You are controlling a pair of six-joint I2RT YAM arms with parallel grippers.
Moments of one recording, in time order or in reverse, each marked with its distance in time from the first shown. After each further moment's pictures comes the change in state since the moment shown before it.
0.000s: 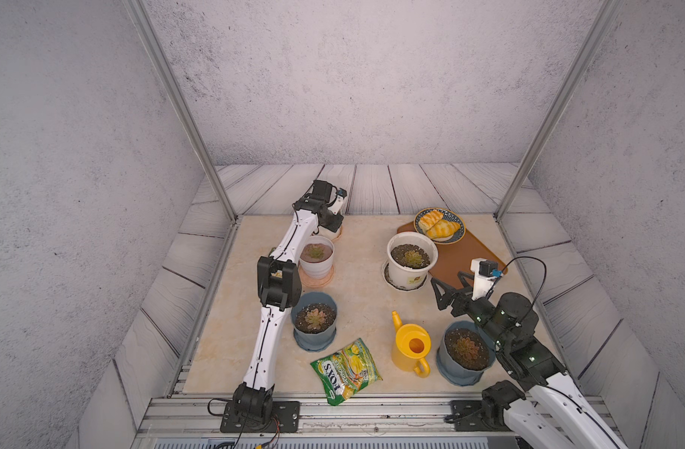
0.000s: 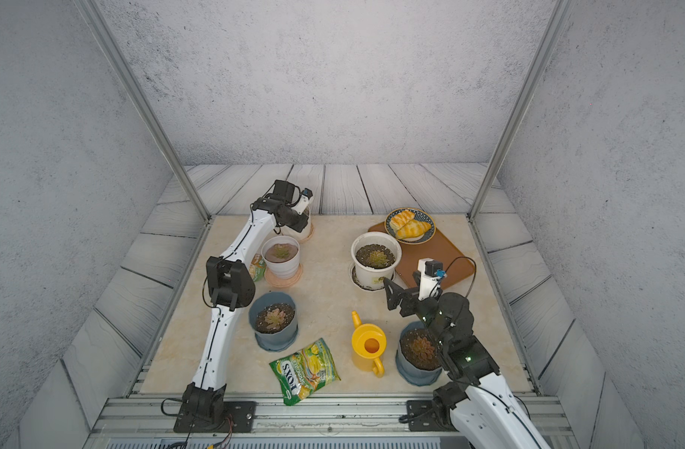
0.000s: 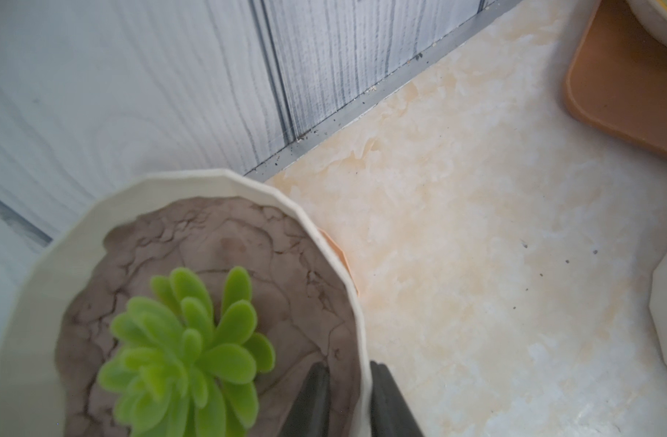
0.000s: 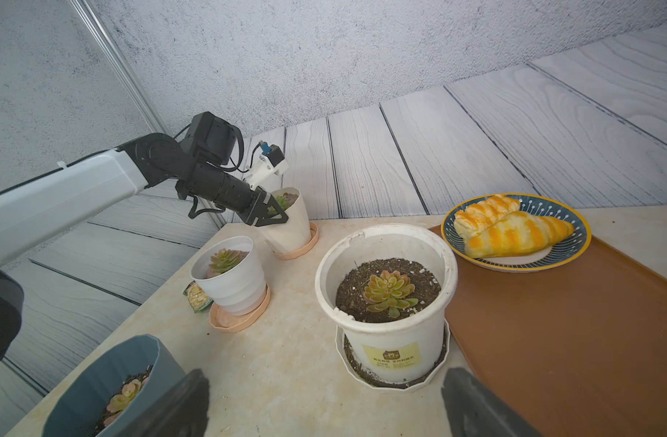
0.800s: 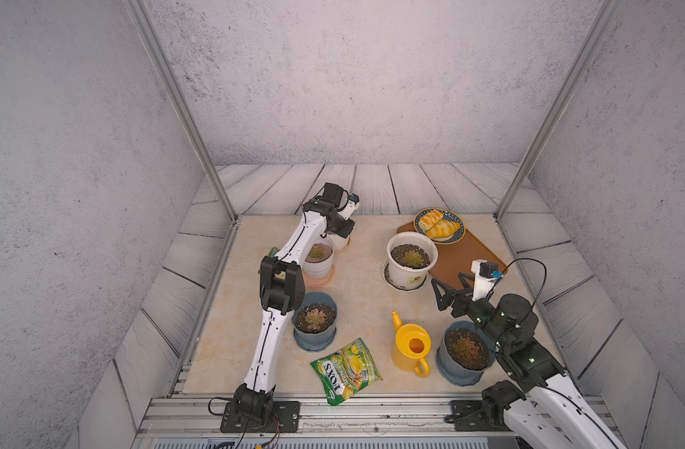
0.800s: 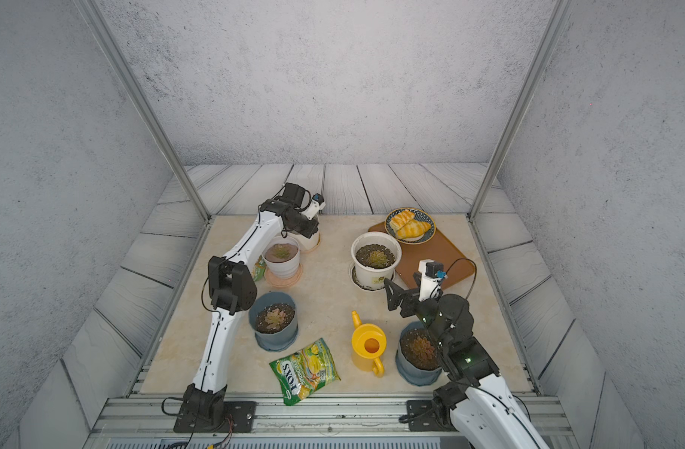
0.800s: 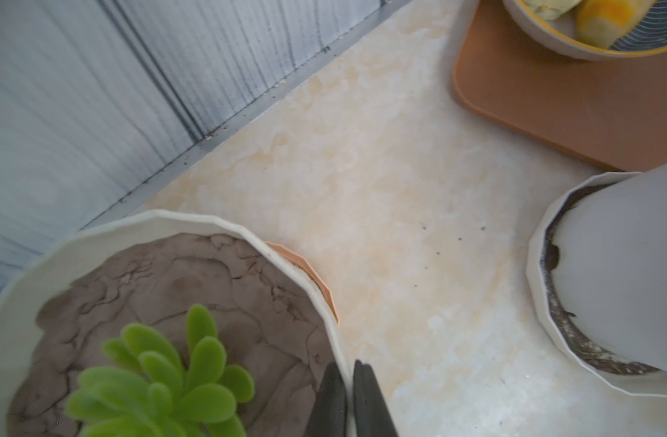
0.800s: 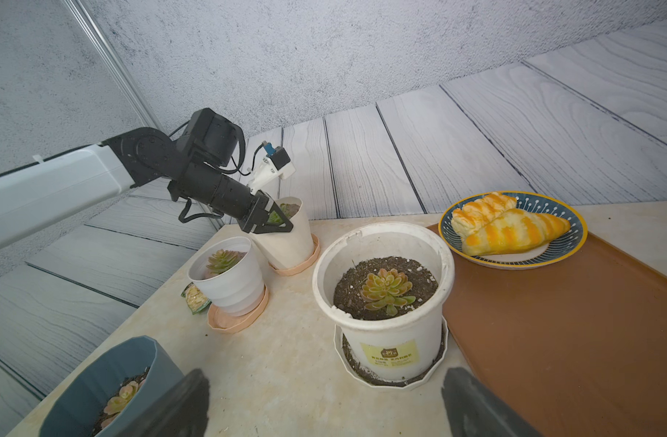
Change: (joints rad) left arm -0.090 -0.096 -0.133 -0.034 0.084 -0.032; right arm 0.000 -0.011 -0.016 0.006 0.026 0.004
